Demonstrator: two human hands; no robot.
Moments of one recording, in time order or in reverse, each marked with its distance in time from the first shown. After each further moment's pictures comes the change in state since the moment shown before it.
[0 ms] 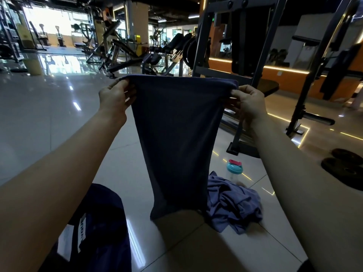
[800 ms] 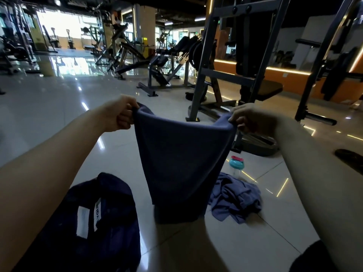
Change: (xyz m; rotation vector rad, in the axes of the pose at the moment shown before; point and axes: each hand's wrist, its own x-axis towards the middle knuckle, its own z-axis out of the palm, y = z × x) left_hand -0.043 0.038 -0.057 0.429 -0.396 -0.528; right_hand -0.051 -0.035 -0.040 -0.481 -0.554 0.361
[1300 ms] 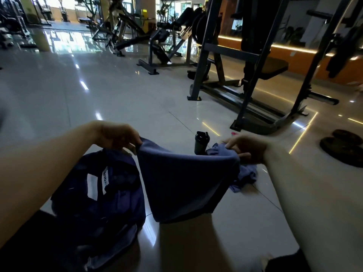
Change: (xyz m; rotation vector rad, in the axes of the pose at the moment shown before) left_hand -0.062 -0.108 -0.002 0.303 -0.379 -0.406; right_hand -0.045 0.122 0.064 0.432 -0.587 0.329
